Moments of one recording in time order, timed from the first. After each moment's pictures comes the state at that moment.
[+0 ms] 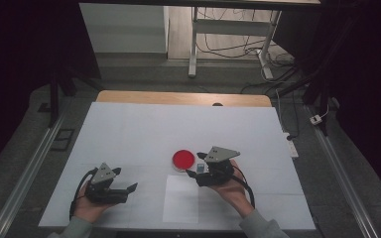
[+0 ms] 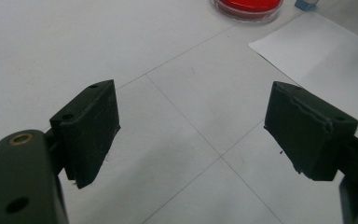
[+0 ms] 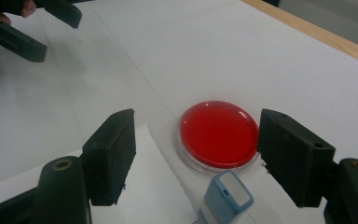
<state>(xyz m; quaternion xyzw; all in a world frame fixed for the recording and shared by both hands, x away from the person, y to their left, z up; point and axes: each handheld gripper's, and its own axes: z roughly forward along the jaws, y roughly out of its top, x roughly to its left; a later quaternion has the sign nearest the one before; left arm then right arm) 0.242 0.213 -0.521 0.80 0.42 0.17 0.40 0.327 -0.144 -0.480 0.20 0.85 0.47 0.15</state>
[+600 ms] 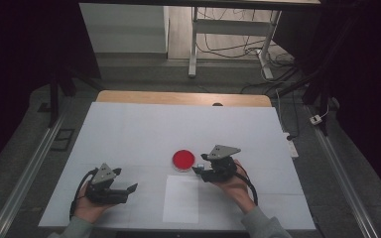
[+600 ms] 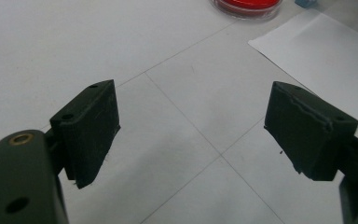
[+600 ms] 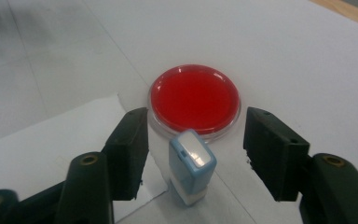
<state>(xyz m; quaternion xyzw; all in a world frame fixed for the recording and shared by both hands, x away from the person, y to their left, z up) 0.242 0.213 -0.522 0.80 0.42 0.17 0.40 0.345 -0.156 -0.497 0.22 0.86 0.43 0.14</state>
